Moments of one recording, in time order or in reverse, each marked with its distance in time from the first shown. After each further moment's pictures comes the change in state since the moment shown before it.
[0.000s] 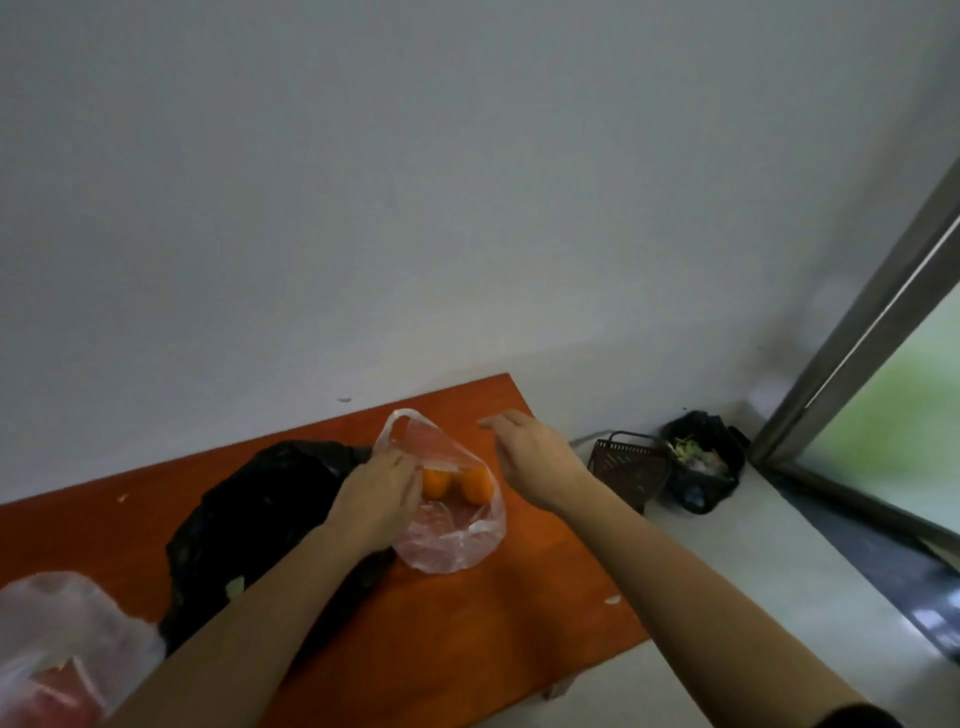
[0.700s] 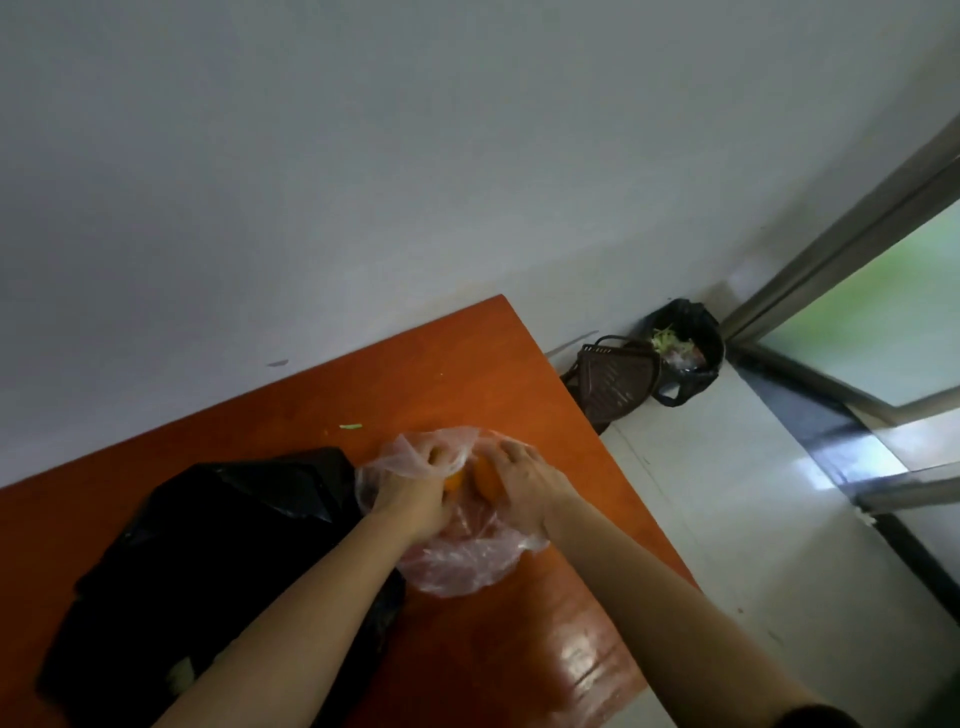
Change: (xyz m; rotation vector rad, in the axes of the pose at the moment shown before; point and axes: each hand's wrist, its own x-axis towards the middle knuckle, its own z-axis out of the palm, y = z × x) left_hand 0.160 -0.079 0.151 -0.008 -0.548 0.048; right_hand 0.097 0.058 0.168 0.035 -0.661 0.417
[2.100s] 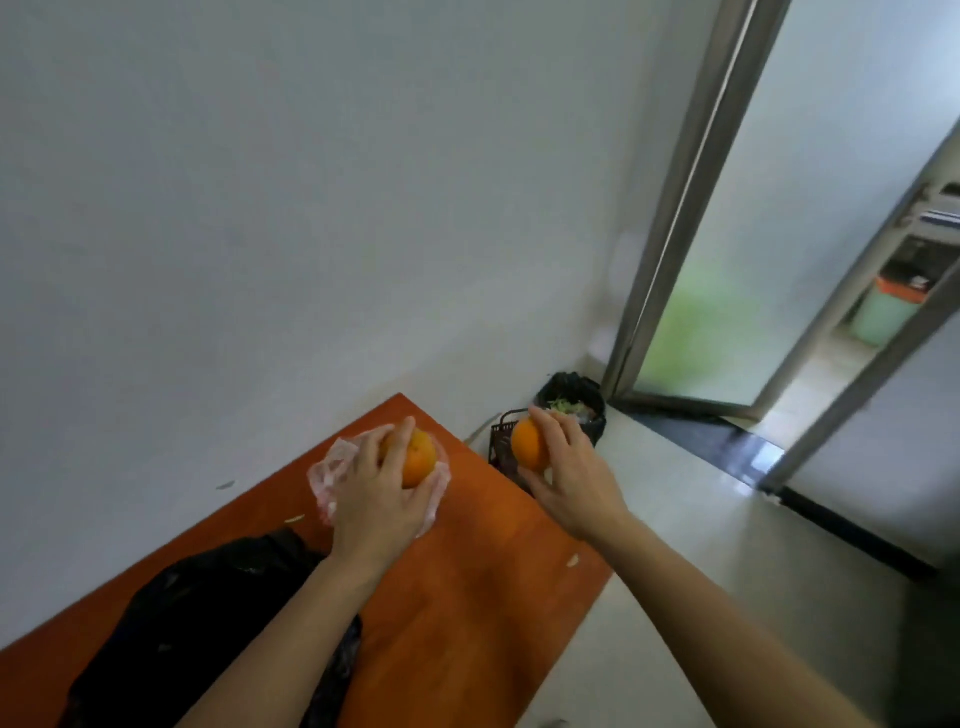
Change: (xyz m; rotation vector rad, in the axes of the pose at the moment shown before) left_hand -0.180 0.111 -0.085 -0.245 0.809 0.372; right_hand -0.257 0.034 -0.026 0.267 0.978 0.179
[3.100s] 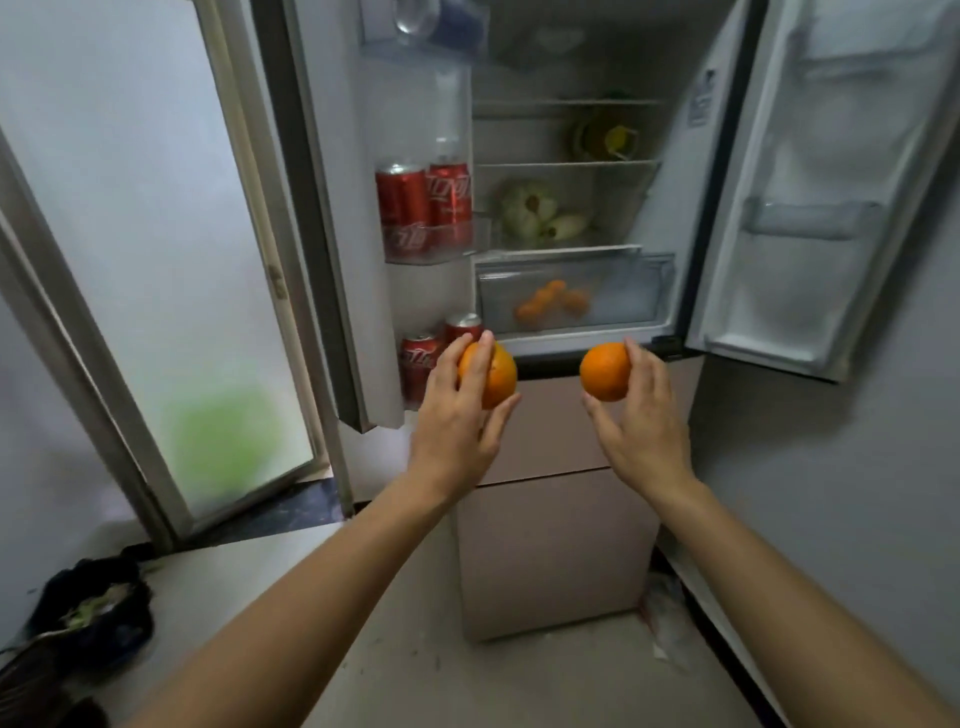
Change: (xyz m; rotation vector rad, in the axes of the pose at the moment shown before) left_hand -0.307 0.789 0.131 -0.735 -0.165 1.118; right_hand -0.611 0.330 -0.534 -0.425 1.016 0.746
